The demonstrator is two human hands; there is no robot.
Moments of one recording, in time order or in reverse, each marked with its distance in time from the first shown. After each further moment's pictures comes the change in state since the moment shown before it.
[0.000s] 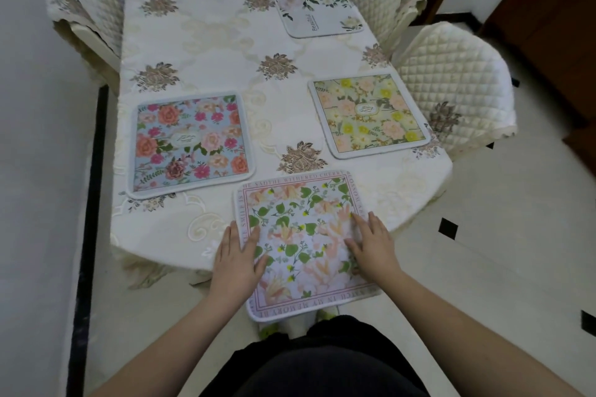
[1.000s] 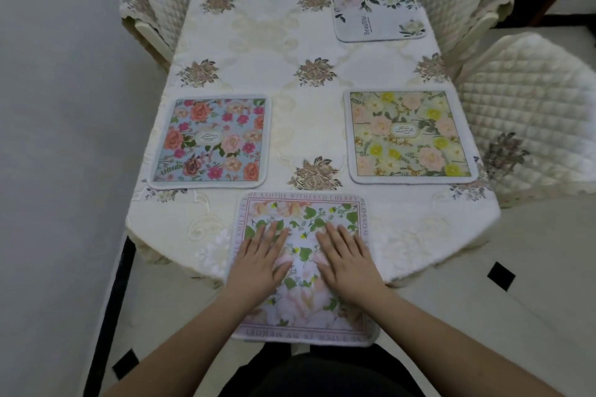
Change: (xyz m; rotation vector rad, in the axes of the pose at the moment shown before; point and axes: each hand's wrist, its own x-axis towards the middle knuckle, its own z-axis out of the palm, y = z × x) left_hand 0.029 0.064 0.009 0.156 0.022 0.056; right_hand 0.049 -0.012 -0.008 -0.303 -0.113 -0.652
